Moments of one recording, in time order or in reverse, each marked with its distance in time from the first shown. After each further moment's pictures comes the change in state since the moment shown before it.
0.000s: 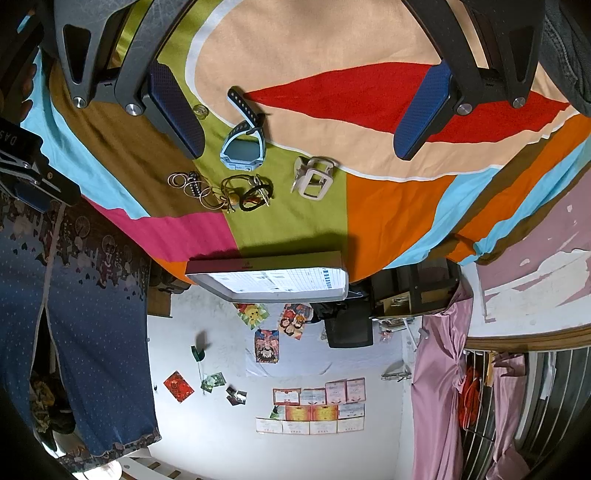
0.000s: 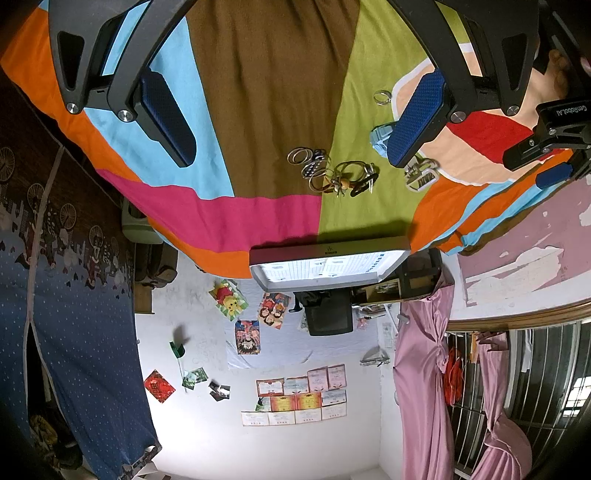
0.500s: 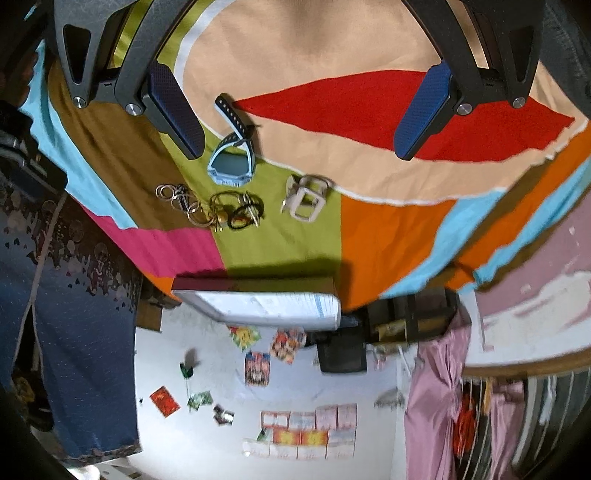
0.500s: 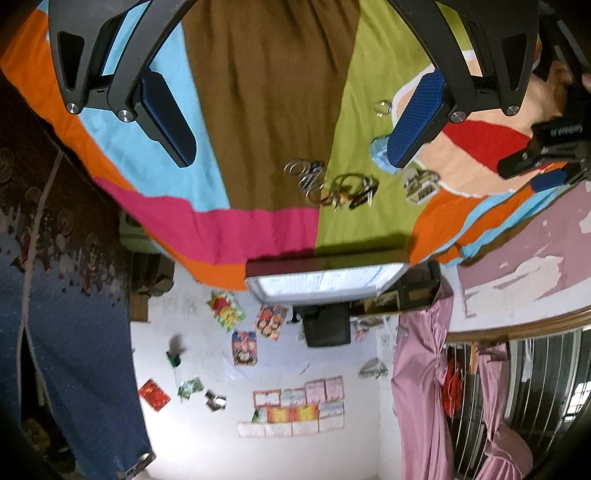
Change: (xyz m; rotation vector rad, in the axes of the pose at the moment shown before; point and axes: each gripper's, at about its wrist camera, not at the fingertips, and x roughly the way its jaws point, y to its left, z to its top) left arm 0.032 0.013 0.000 -0.057 0.143 -0.011; right arm 0.015 0.002 -0.009 -0.011 0.071 0.016
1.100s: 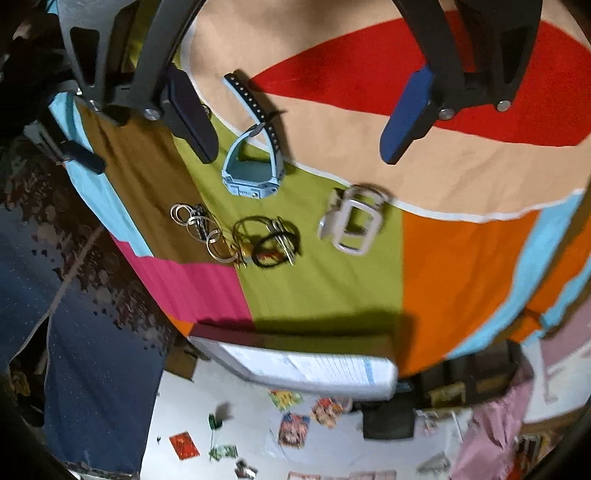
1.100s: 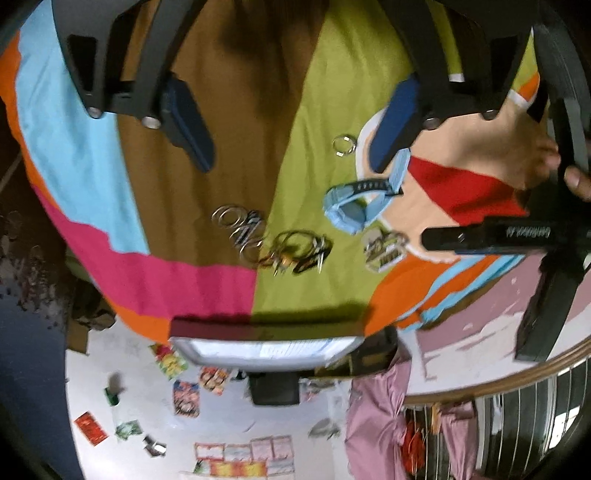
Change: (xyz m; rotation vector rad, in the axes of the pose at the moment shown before) left arm 0.088 0.004 0.032 0.005 0.274 -0.240; right arm 0.063 0.044 -0.015 -0.112 0.262 0.175
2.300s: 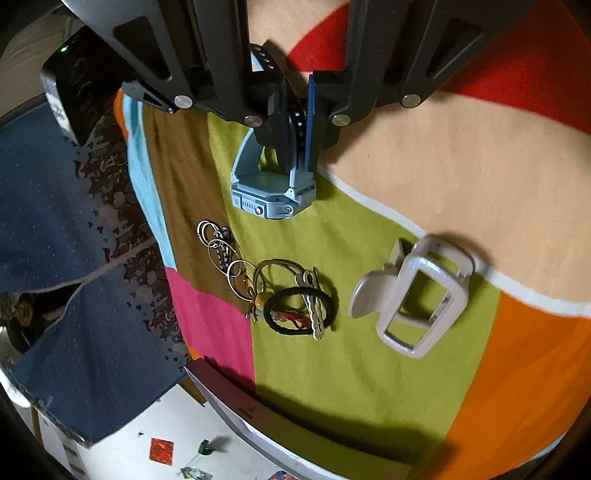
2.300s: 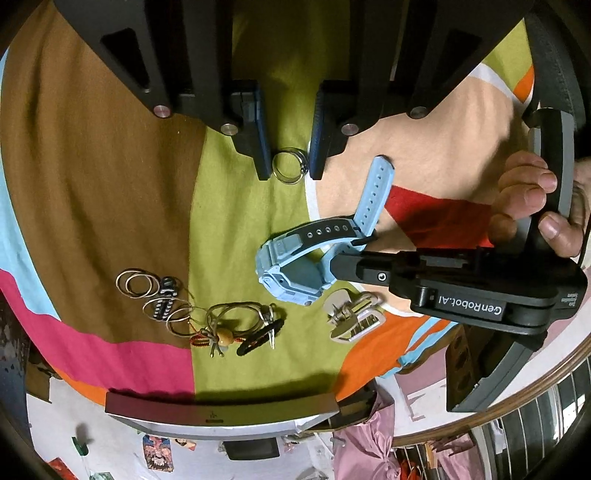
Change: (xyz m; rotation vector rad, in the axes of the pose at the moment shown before) left arm 0.083 0.026 -0.002 -0.238 0.260 -0.363; right arm 0.074 0.034 -0.016 0.042 0.188 0.154
